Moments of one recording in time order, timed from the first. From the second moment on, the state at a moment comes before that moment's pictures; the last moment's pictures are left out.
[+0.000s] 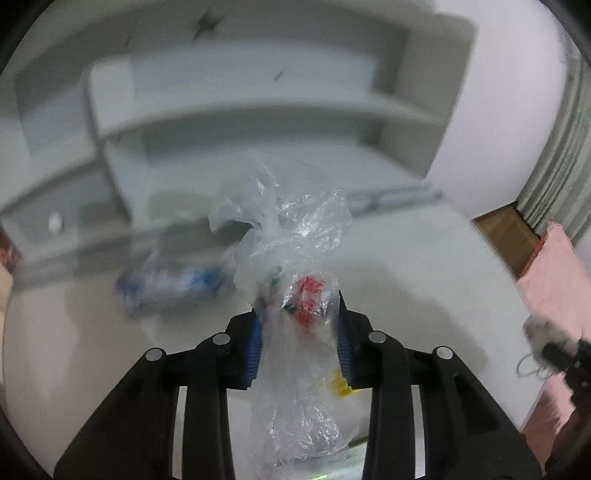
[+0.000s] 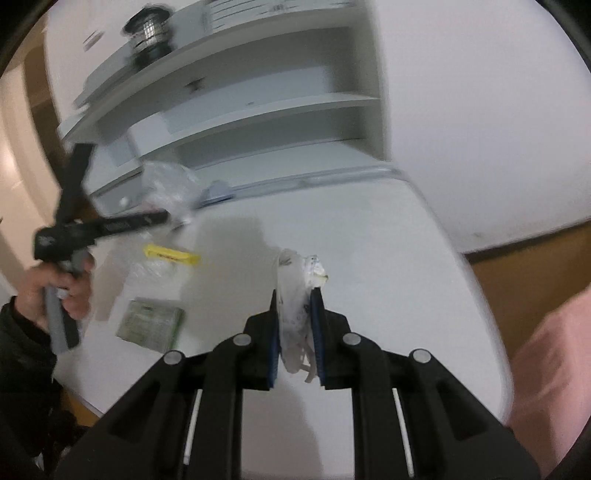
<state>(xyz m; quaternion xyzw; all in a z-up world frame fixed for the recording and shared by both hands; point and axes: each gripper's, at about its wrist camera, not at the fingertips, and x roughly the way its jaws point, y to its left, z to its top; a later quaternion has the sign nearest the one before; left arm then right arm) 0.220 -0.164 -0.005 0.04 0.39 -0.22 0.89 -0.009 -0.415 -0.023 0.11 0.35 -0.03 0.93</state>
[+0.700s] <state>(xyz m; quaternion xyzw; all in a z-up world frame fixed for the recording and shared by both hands) -0.054 -0.481 -0.019 0.16 0.35 -0.57 0.73 -0.329 -0.606 -0.122 0.30 0.33 -0.35 0.82</state>
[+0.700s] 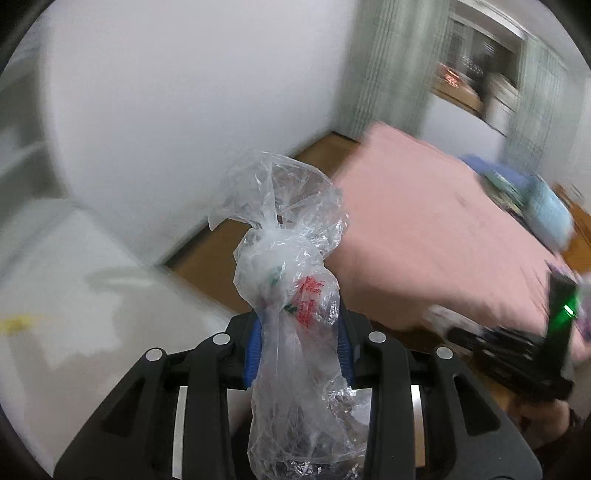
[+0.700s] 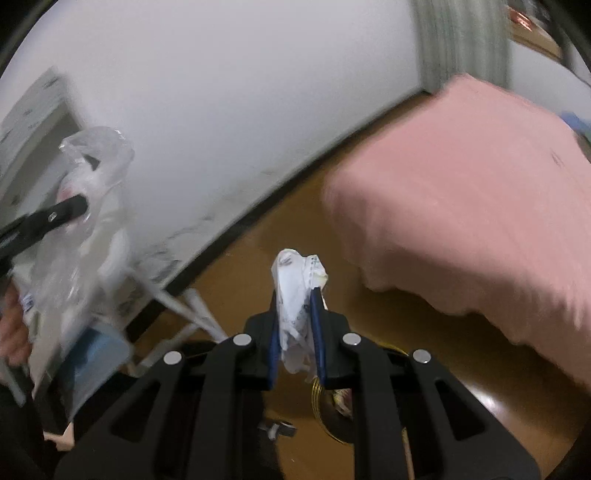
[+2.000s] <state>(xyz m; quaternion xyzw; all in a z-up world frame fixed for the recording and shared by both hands) -0.172 -0.563 -0.293 0.28 0.51 -0.61 0.54 -0.365 -0.649 -0.298 0.45 0.44 -0.36 0.69</state>
